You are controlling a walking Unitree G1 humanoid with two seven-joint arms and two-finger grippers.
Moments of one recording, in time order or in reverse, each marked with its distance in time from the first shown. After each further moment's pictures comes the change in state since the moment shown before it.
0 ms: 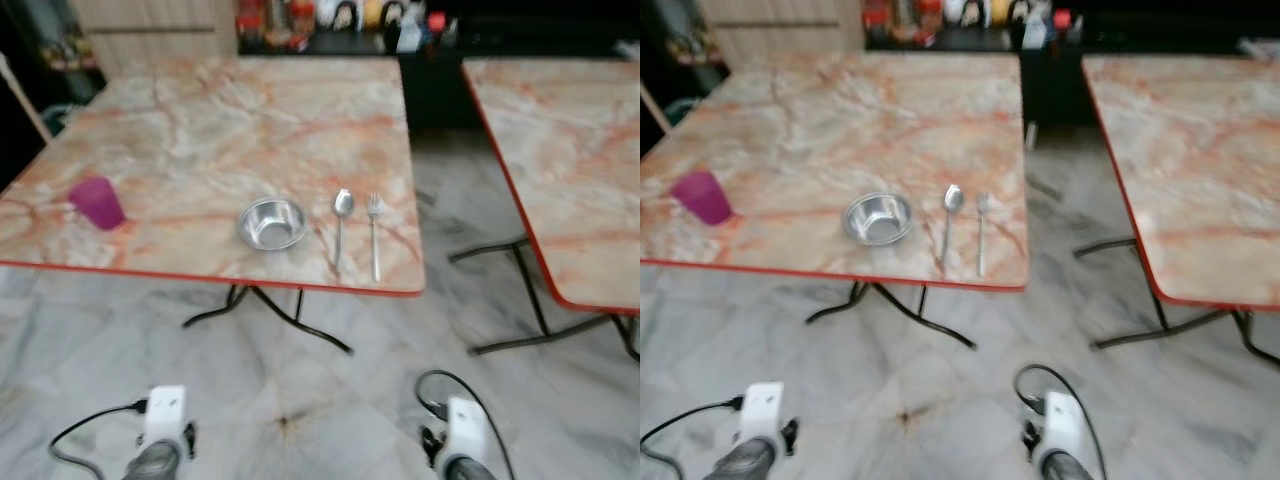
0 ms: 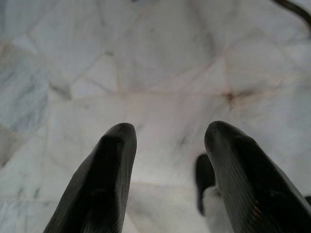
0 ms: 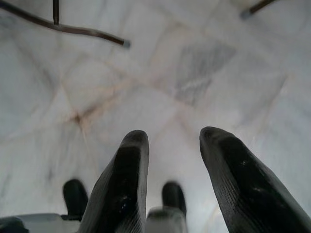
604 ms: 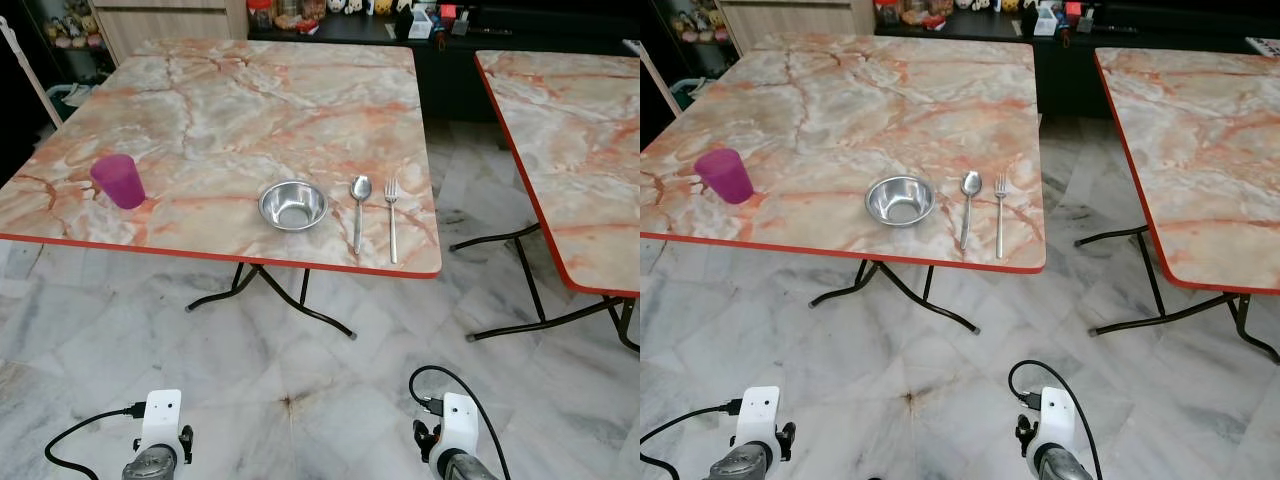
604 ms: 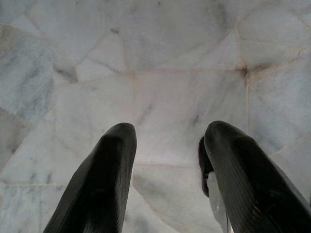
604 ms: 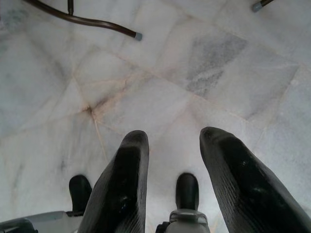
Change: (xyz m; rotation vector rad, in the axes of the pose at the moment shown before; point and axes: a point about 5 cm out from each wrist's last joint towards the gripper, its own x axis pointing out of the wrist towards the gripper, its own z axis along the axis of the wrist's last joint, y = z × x) left arm 0.000 0.004 0.001 0.005 0.006 0.013; right arm 0.002 0.013 0.009 -0.005 -0.038 0.034
